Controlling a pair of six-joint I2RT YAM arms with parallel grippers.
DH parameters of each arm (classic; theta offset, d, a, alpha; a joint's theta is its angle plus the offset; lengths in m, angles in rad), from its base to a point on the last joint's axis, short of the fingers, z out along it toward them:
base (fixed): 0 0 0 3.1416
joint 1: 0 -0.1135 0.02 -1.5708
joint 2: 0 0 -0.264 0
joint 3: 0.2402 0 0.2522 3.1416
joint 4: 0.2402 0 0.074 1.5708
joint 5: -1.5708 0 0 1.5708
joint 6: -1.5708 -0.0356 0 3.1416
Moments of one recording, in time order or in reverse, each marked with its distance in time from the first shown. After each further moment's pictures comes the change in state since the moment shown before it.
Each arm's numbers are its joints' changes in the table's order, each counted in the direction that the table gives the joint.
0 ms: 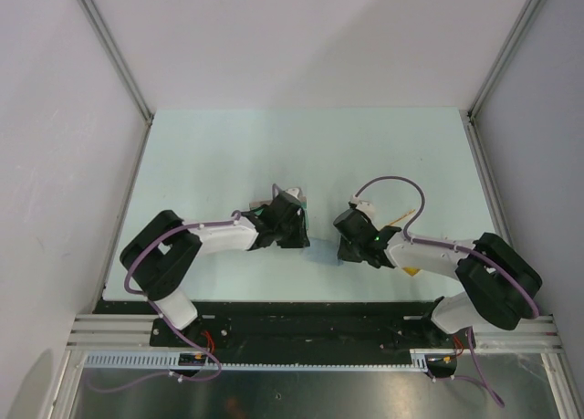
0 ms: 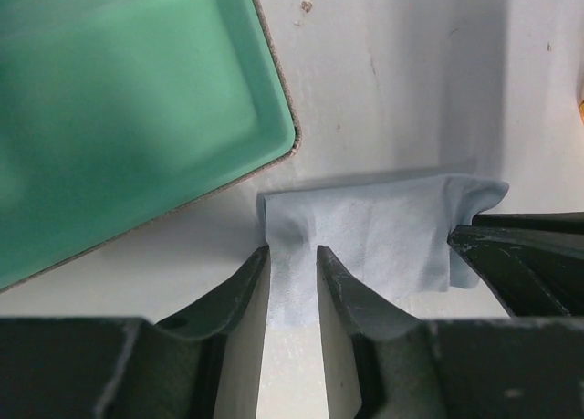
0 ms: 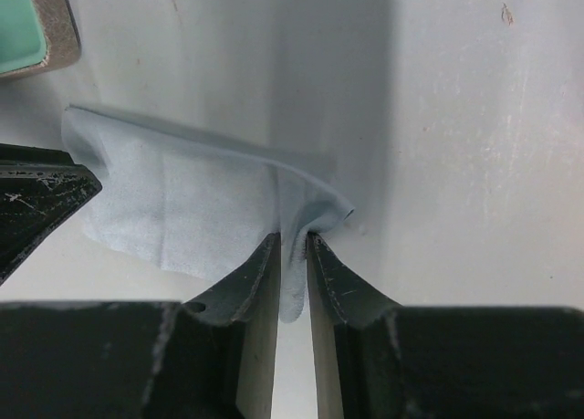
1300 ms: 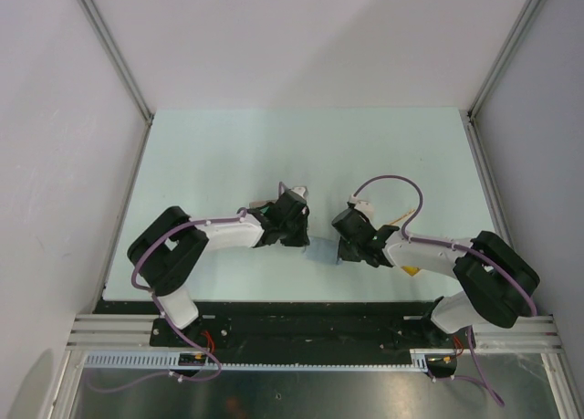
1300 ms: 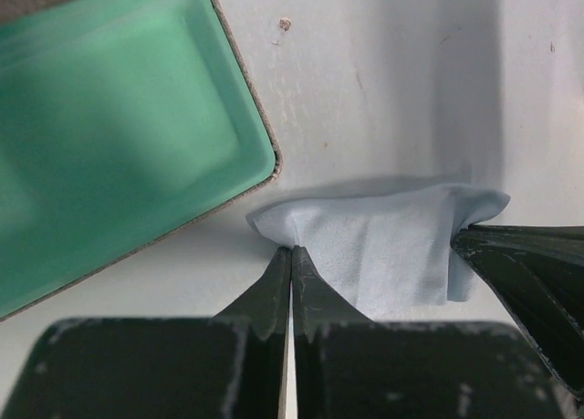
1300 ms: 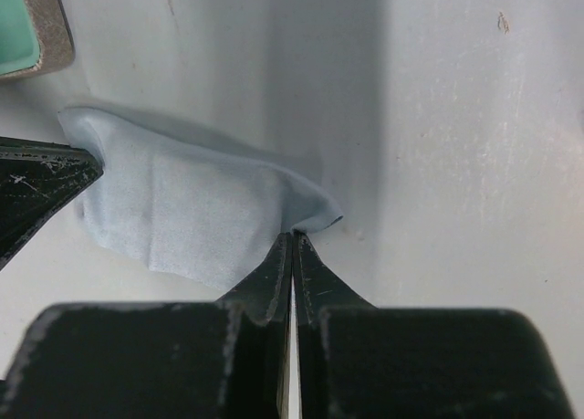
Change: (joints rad) left arm 0.013 -0.050 0.054 0.018 0.011 -0.047; right arm -0.006 -0.018 0.016 0.010 -0.018 0.007
